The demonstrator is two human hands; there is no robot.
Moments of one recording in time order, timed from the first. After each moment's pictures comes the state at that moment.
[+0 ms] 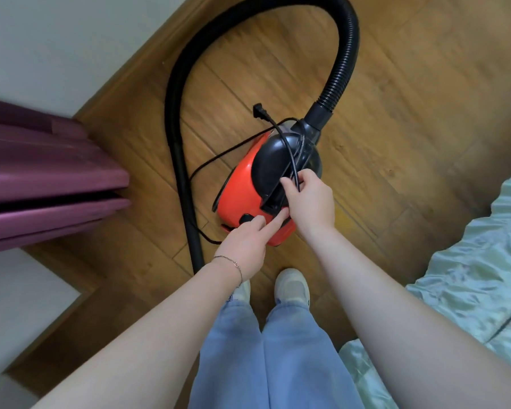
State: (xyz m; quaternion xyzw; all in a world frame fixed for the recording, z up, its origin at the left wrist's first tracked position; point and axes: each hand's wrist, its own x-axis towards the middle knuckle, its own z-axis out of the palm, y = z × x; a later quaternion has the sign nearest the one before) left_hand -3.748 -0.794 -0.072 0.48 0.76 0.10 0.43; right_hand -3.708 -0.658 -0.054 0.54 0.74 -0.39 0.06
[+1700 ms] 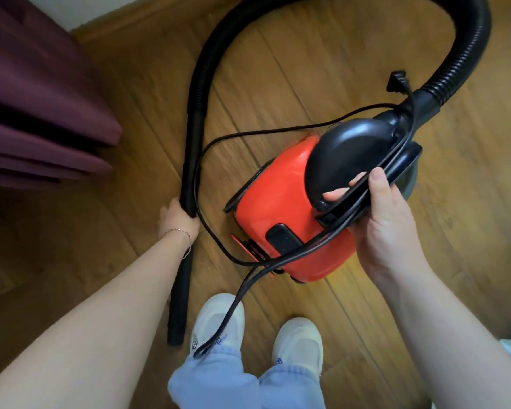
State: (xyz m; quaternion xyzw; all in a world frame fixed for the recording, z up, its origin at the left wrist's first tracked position) left_hand -3.814 -0.882 -0.287 -0.13 0.88 0.21 0.40; right_hand -3.692 -0.665 -0.134 0.44 0.54 -0.71 -0.10
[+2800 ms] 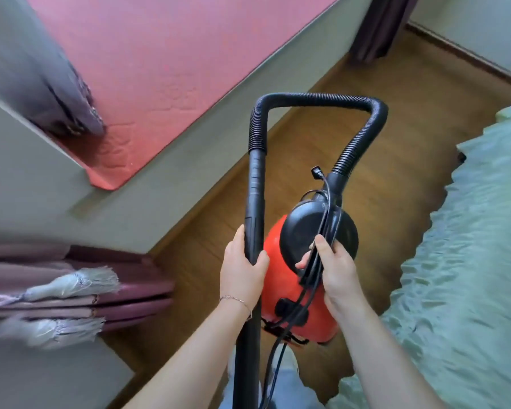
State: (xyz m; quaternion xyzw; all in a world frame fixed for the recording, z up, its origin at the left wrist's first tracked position) left_hand -3.794 -0.726 0.322 0.18 0.84 0.42 0.30; right_hand -3.681 -0.622 0.328 0.50 0.50 -0.68 -0.20
